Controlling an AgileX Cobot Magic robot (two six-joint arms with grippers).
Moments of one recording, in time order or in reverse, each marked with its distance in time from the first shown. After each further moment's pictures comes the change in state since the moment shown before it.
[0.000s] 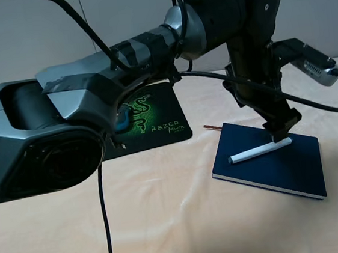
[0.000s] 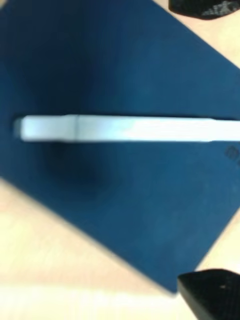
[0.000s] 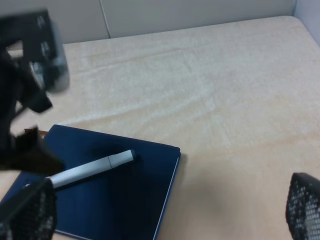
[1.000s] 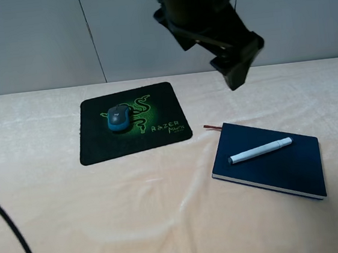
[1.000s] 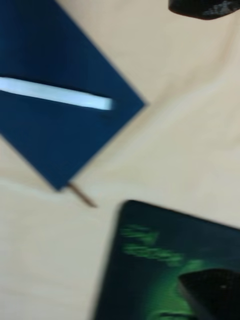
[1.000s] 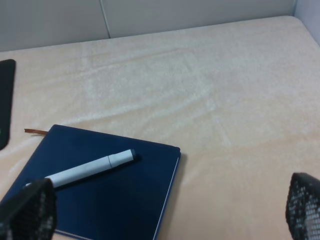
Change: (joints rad) left arm 0.027 -0.612 0.561 0.143 0.001 -0.143; right arm 0.000 0.000 0.000 0.000 0.000 0.000
